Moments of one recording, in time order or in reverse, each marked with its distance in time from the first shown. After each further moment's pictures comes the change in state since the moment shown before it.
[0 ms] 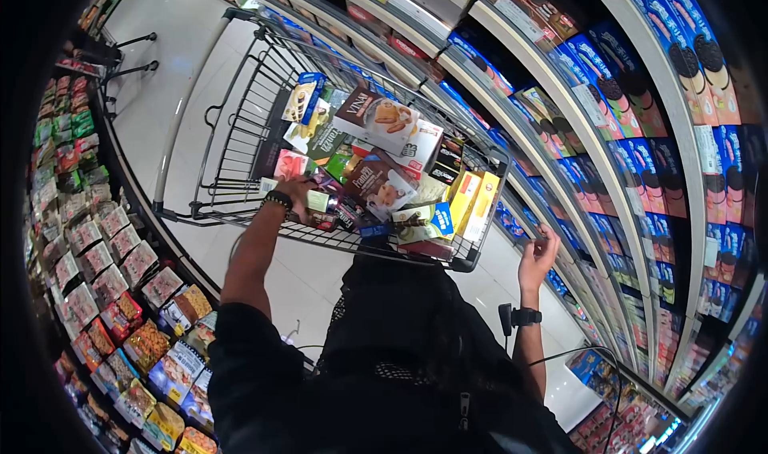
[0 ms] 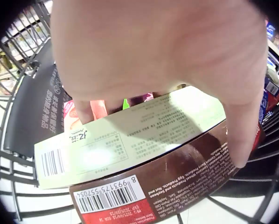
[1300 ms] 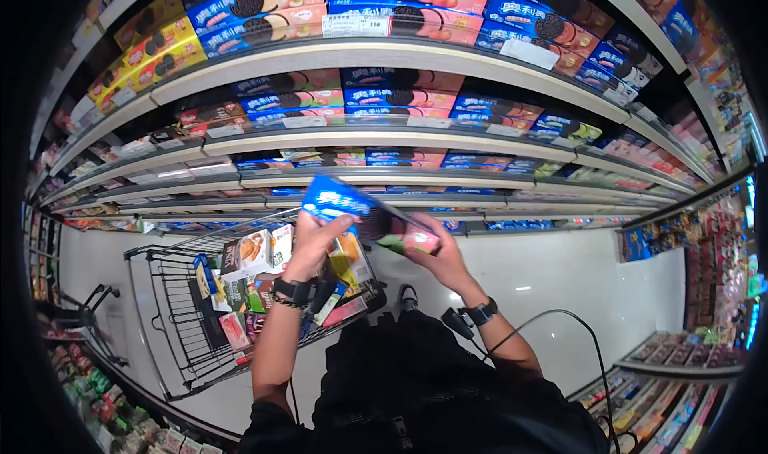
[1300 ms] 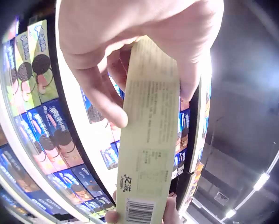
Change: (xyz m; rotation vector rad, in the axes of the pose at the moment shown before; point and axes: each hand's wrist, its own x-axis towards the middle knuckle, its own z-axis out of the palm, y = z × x) left_hand -0.077 0.437 -0.195 -1.378 0.223 0.983; right_hand -0.006 -0.003 -0.127 0.886 -0.127 0.239
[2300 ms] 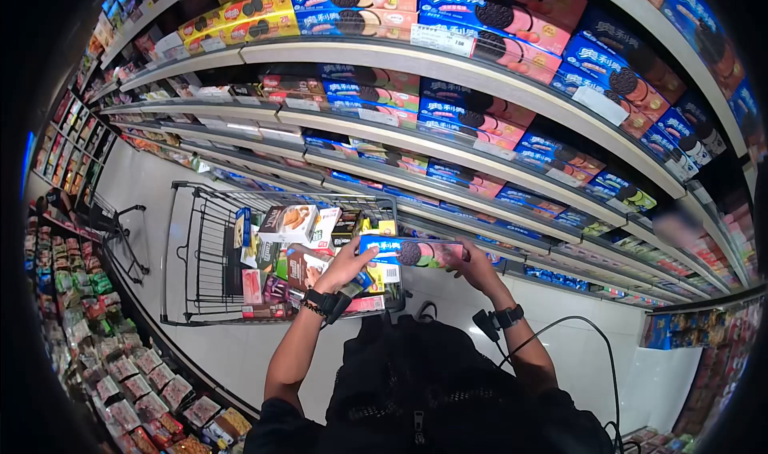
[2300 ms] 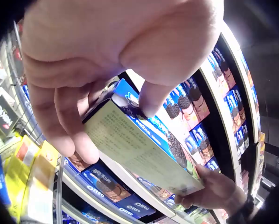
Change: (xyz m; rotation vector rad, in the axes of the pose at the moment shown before) left_hand -0.073 -0.082 -0.047 0.385 0.266 -0.386; right_hand 0.046 0.053 -0.038 -0.458 -0.277 0.296
